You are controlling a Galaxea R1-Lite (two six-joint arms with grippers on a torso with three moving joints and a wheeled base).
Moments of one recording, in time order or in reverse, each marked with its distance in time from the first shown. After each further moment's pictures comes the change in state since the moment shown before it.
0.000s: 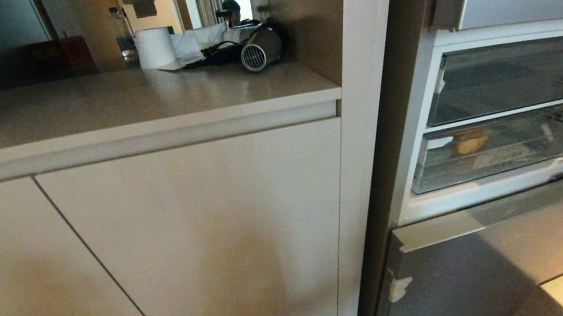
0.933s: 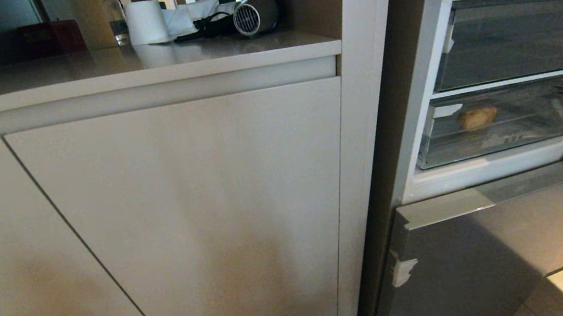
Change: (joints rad) left arm 0.000 0.000 0.000 0.000 0.000 0.000; right arm -0.003 0.013 -0.070 0.021 -0.010 -0.058
